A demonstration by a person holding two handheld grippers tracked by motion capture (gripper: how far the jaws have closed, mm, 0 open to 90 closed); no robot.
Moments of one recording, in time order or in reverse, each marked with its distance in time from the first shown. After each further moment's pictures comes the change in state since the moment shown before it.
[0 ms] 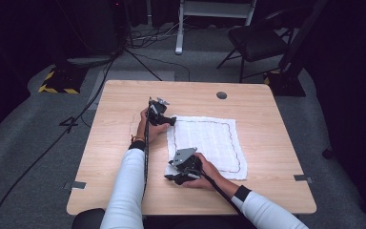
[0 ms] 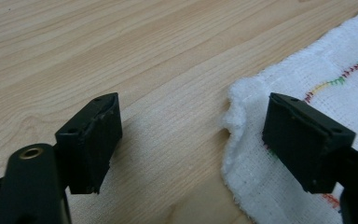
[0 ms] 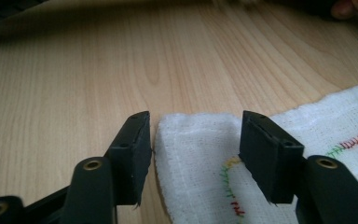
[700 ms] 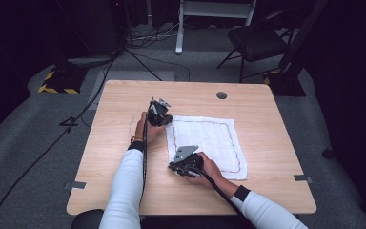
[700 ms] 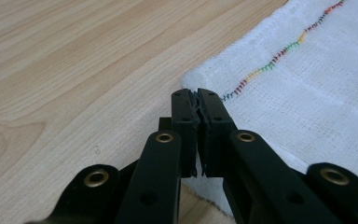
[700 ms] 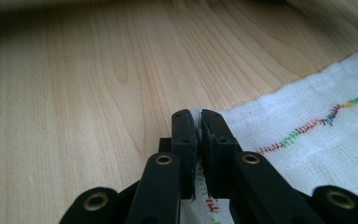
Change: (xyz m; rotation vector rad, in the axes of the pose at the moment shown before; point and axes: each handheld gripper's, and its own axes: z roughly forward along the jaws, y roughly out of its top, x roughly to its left) left arm -0.004 0.001 -0.016 0.033 -0.091 0.084; right arm -0.003 0.003 -0.007 0.028 -0.084 0.025
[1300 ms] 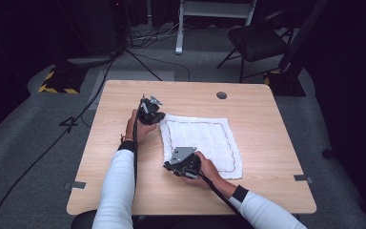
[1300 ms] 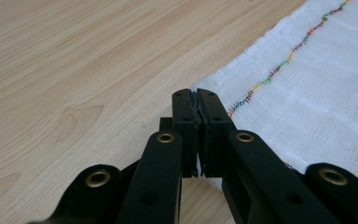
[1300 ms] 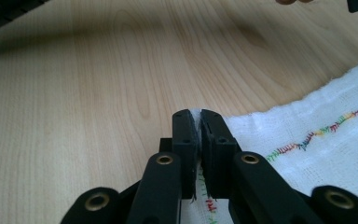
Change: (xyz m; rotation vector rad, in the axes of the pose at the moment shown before) left arm 0.012 -0.005 -0.037 -0.034 0.030 0.027; right arm 0.013 0.019 -0.011 -0.066 -0.008 -0.061
